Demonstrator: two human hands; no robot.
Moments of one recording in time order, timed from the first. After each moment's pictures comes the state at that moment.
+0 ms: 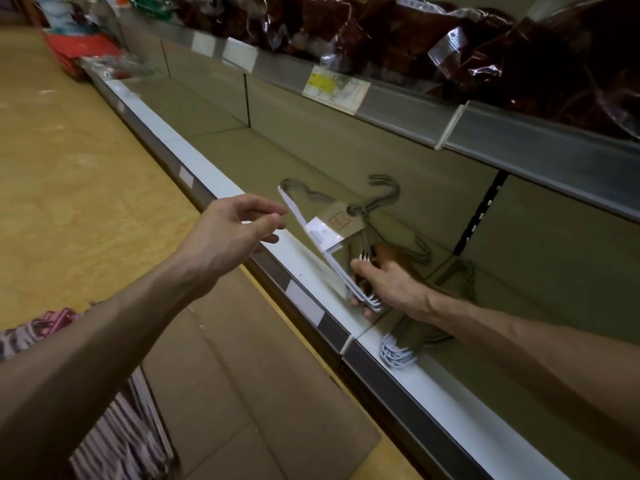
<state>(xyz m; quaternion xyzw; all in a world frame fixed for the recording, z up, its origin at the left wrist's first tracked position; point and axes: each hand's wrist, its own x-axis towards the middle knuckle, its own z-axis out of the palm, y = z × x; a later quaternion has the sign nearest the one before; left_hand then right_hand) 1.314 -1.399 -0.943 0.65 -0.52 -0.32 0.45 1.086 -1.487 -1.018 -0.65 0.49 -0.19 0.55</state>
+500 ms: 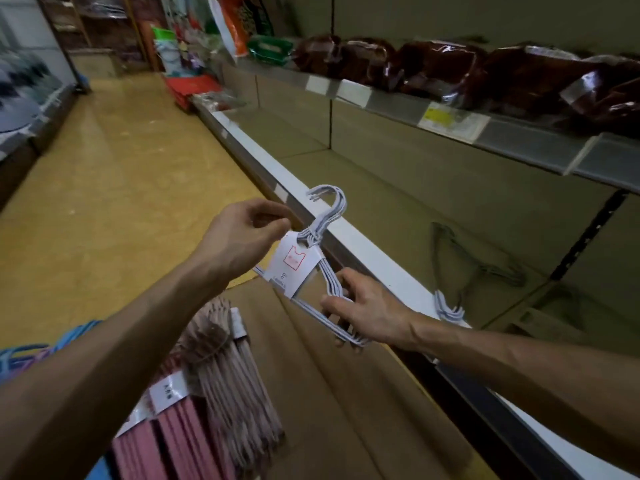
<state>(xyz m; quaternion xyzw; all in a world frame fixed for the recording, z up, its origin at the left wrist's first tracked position) 1.410 -1.314 -0.909 0.72 -0.48 -0.21 0.45 1.223 -1.391 -0.989 -0.78 0.33 -0.14 0.51</state>
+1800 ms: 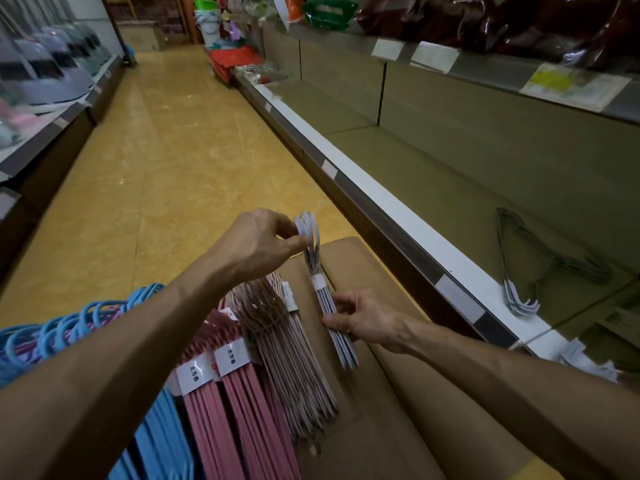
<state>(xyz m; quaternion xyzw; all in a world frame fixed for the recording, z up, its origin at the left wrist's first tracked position) 1.479 -1.275 -0.940 0.79 -0.55 -0.15 0.24 1.307 -1.364 -1.053 -0.74 0.33 -0.03 0.58</state>
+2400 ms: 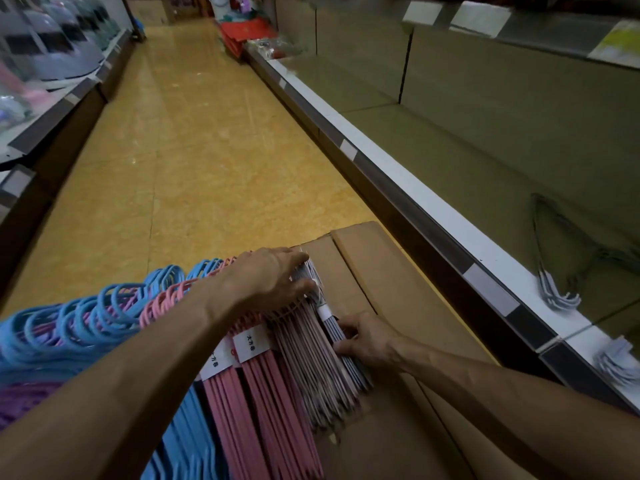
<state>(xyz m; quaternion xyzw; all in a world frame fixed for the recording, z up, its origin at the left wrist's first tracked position) 1.508 -1.262 -1.003 0.78 -0.60 -0.16 -0.06 1.330 -1.346 -1.120 -0.79 0.36 0.07 0.49</state>
